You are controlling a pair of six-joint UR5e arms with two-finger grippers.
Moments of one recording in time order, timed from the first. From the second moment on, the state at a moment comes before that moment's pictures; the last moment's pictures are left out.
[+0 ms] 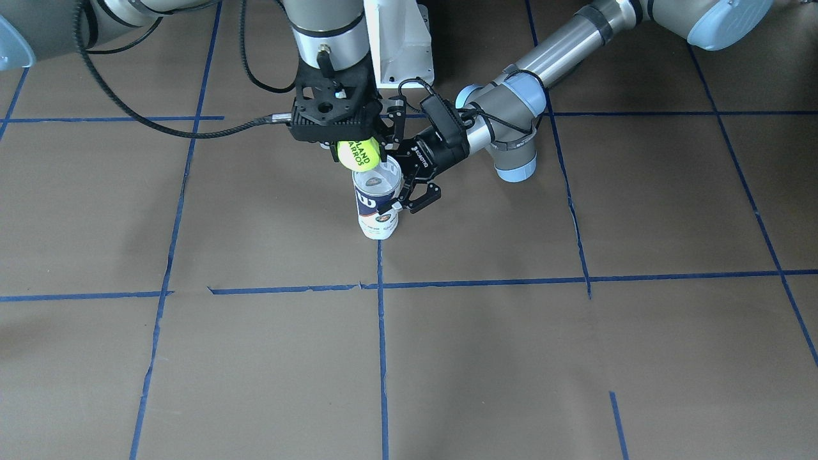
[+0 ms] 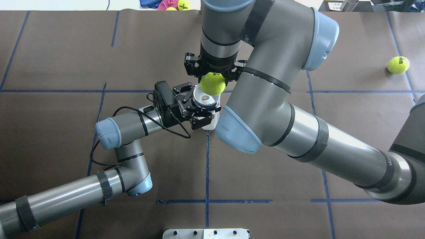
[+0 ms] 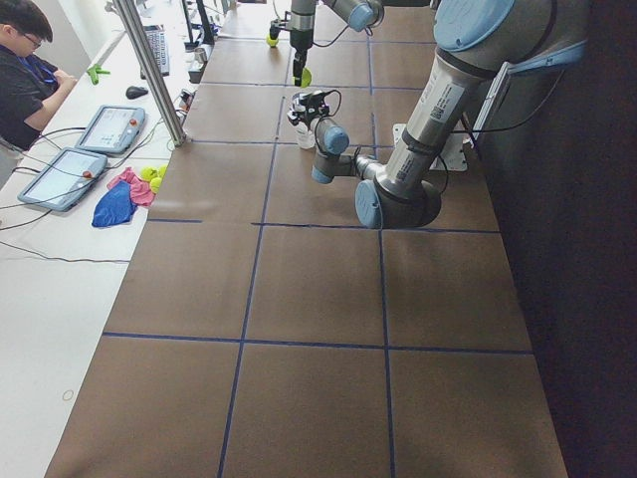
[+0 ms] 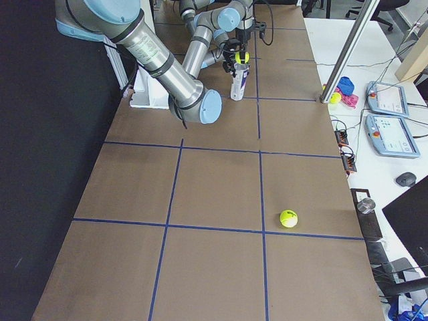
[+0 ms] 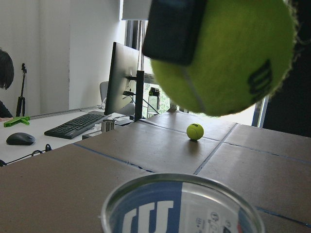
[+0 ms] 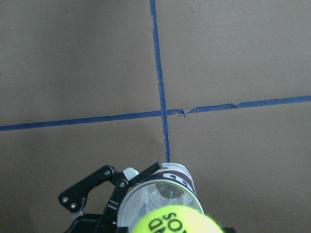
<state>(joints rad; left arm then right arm) -0.46 -2.26 -1.14 -3.38 -1.49 -0.42 0.66 -0.60 1.72 -1.92 1.95 1.21</state>
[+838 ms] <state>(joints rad) -0.46 -2.25 -1.14 -3.38 -1.49 -0.42 0.63 -0.59 1.69 -1.92 1.92 1.24</state>
